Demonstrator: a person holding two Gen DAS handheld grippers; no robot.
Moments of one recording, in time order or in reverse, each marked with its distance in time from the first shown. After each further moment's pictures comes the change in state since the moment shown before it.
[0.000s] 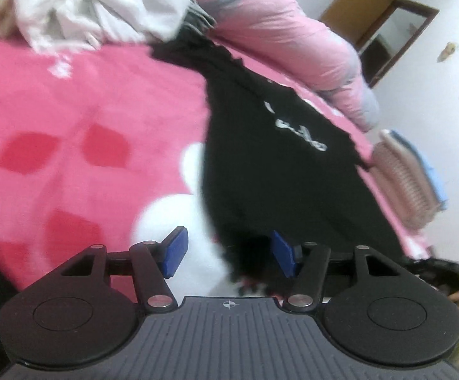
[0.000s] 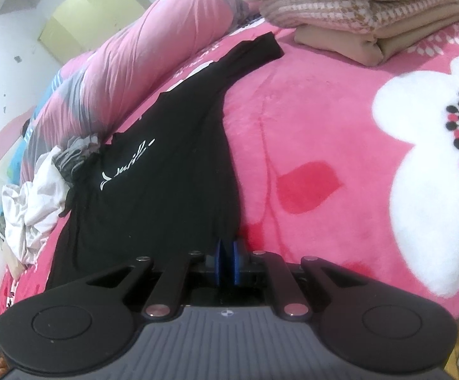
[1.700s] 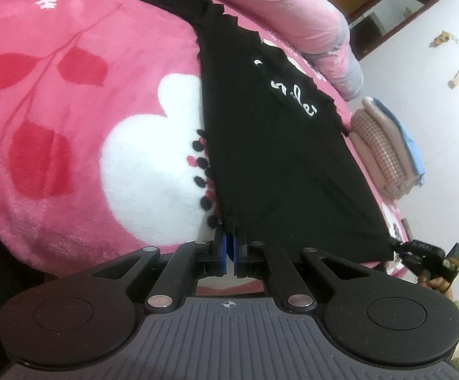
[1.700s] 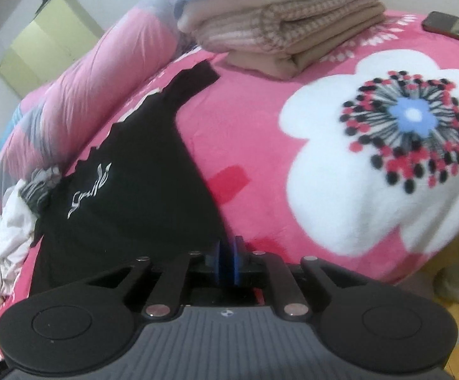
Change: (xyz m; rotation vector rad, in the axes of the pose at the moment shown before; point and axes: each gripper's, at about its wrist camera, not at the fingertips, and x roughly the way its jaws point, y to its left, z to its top) left arm -0.004 0.000 -0.034 -0.018 0.147 -0.049; right arm -0.053 -0.024 -0.014 0.104 -0.092 -0.177
